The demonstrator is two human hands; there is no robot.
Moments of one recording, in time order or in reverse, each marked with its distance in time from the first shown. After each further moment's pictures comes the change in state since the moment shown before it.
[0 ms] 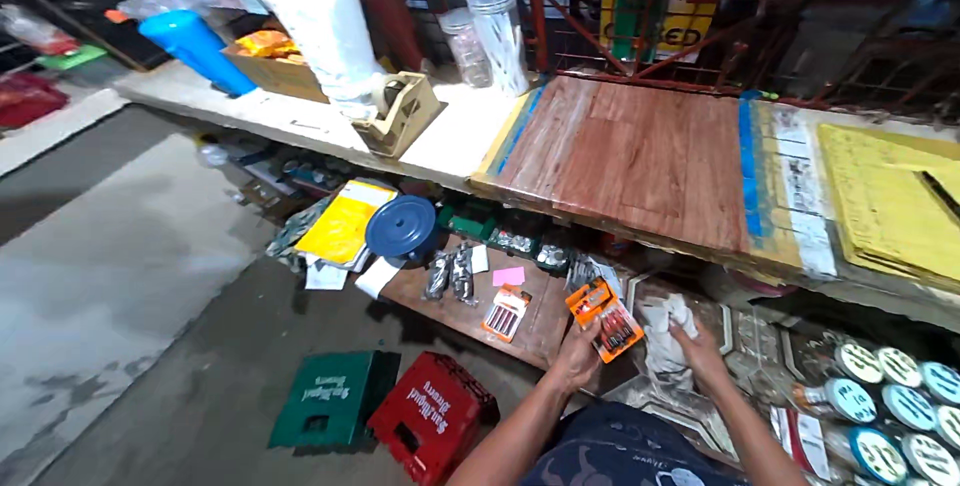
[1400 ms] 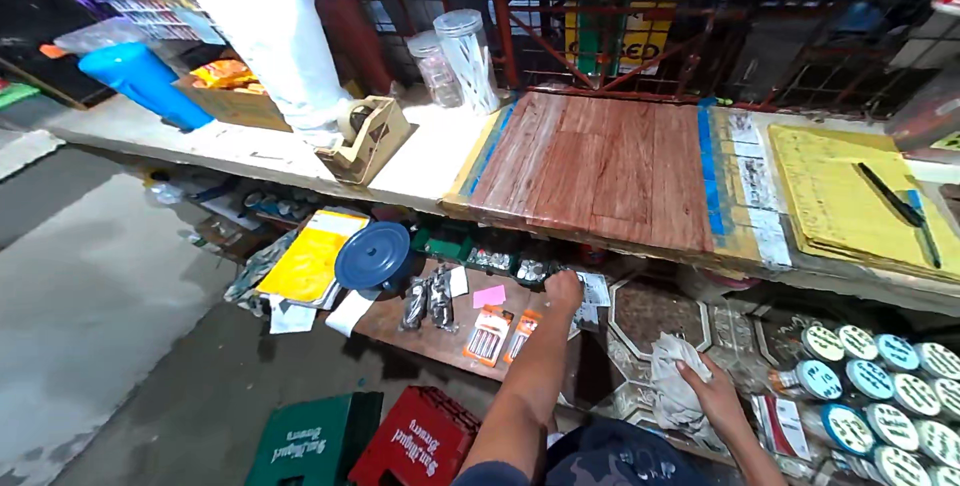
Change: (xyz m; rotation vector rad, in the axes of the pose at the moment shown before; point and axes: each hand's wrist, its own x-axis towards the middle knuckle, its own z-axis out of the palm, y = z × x) left_hand 0.136 0.052 0.043 2.001 0.275 -0.103; right_hand -0.042 0.034 -0.045 -0.031 0.124 0.037
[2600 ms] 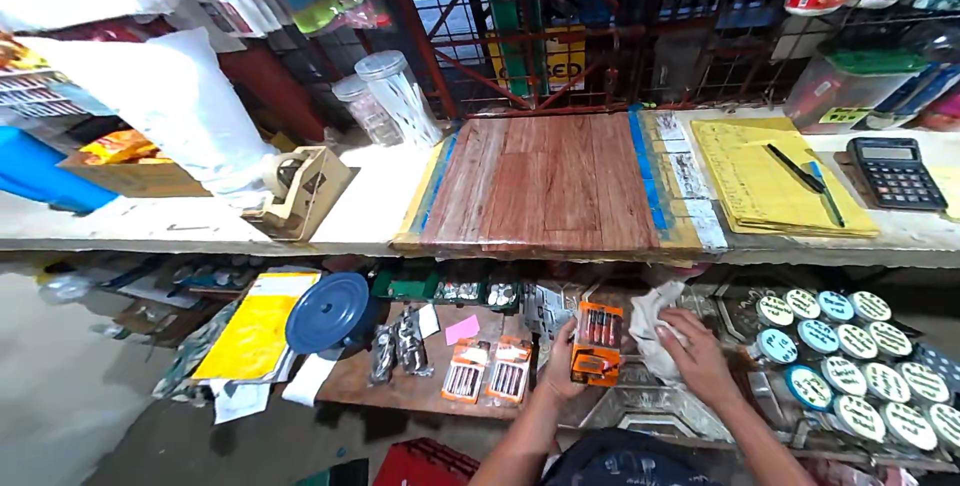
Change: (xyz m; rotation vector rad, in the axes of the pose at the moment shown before) left_hand -0.103 -0.007 0.049 -1.961 -0.838 0.309; right_hand -0.003 -0.077 -0.017 -0.250 0.107 -0.695
